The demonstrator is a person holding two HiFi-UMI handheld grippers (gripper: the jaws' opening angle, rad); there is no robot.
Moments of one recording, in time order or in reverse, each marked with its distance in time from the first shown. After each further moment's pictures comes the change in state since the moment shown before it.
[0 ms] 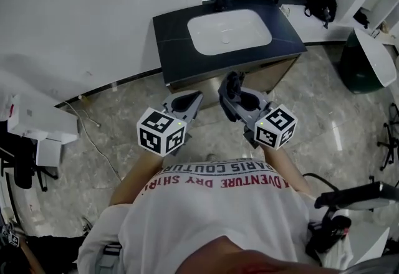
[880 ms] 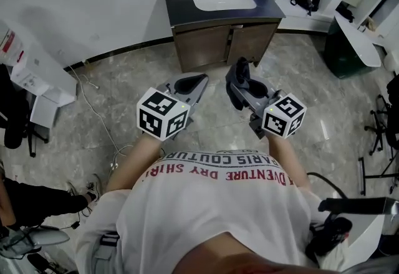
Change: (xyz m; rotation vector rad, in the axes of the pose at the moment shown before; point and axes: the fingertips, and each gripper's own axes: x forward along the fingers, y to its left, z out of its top) left arm -0.254 -0.301 -0.088 0.076 -0.095 -0.022; right arm -0.245 0.316 -0.052 -0.051 0.009 -0.016
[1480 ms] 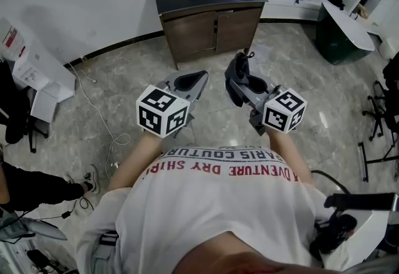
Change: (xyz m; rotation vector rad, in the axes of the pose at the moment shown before) left arm -0.027 -0.157 -0.030 0.003 -0.014 -0.014; right arm -0.144 0.064 -0.035 0.015 -0.023 -0.012
